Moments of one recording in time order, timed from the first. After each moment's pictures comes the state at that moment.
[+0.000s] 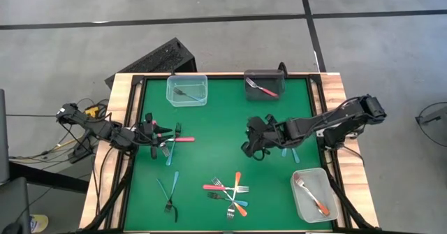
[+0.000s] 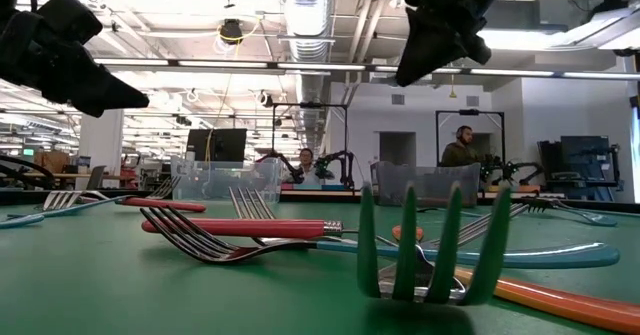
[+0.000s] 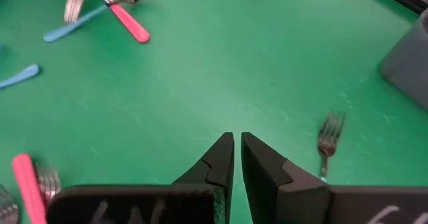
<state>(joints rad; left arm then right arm) -0.40 0.13 0.11 -0.33 -0.64 -0.24 0.23 1.49 1.14 -0.60 0.53 0.79</state>
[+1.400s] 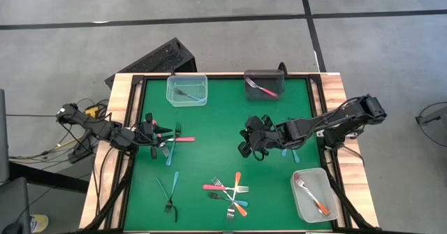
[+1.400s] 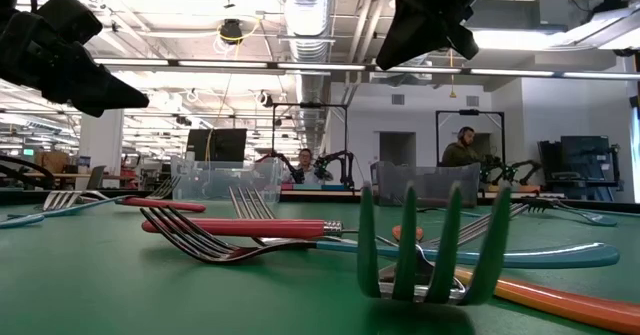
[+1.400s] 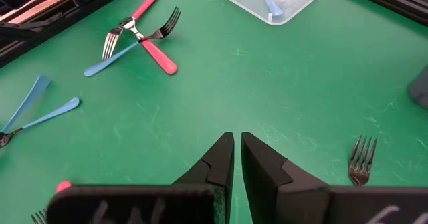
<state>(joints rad) -0.40 0.13 0.11 -0.33 -0.64 -0.24 0.24 1.49 1.14 -0.47 0.55 0.78</state>
